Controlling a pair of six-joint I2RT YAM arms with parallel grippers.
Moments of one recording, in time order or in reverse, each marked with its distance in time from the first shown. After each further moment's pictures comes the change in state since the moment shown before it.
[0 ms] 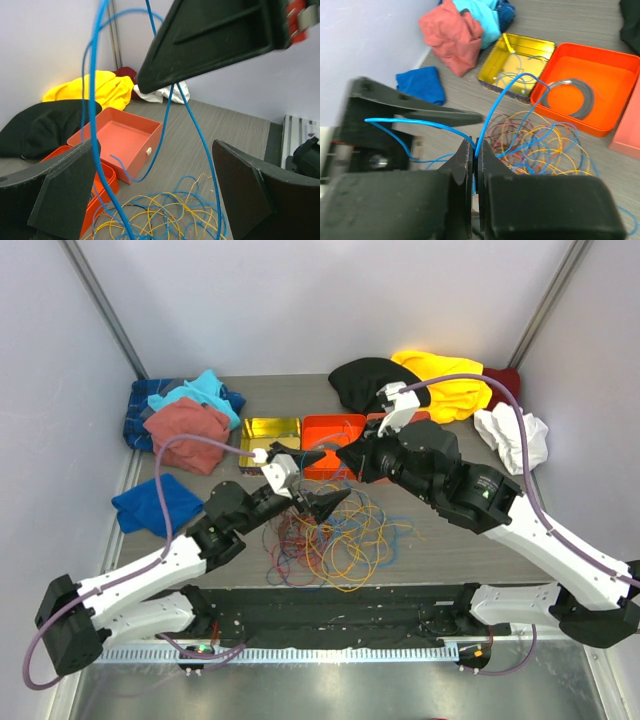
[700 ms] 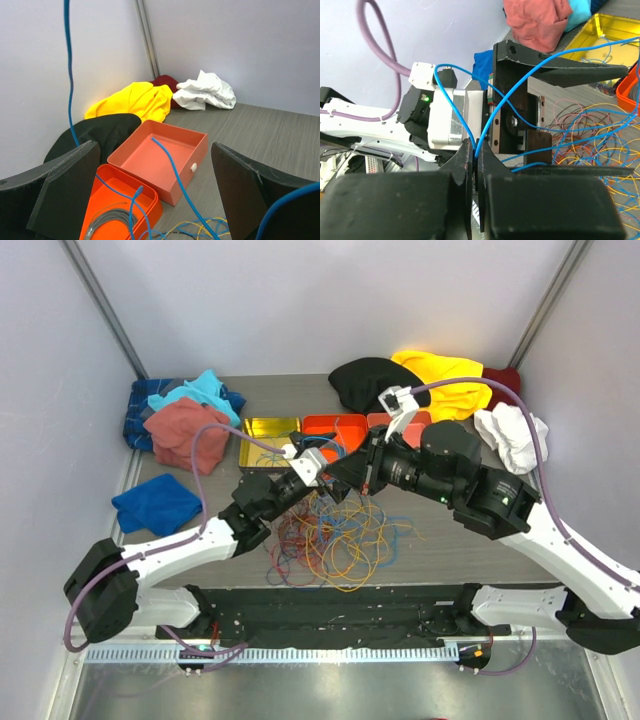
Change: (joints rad) left arm 0.003 0.282 0.061 0.236 -0.082 0.213; right arm 0.000 -0.039 0.023 0.029 -0.314 0.126
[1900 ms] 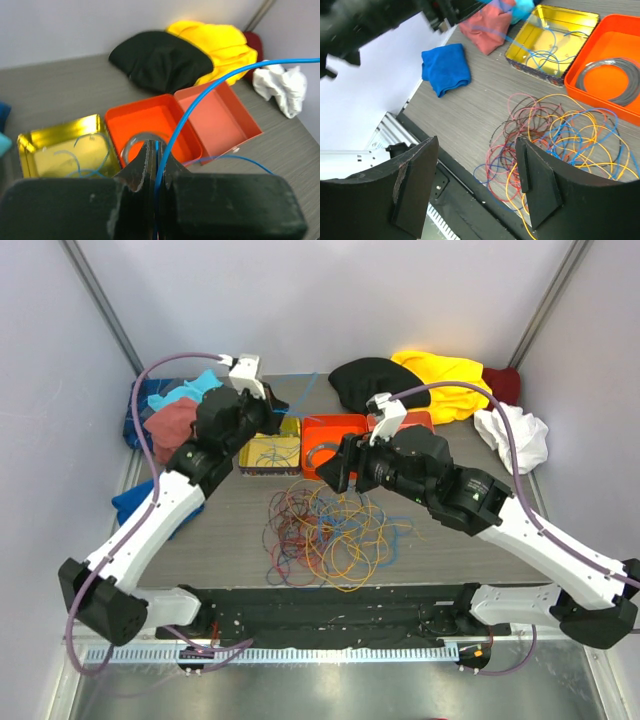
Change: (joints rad) left arm 0.355 0.009 0.515 -0.898 -0.086 -0.427; right arm -0.003 0.036 -0.084 0.018 0.153 -0.053
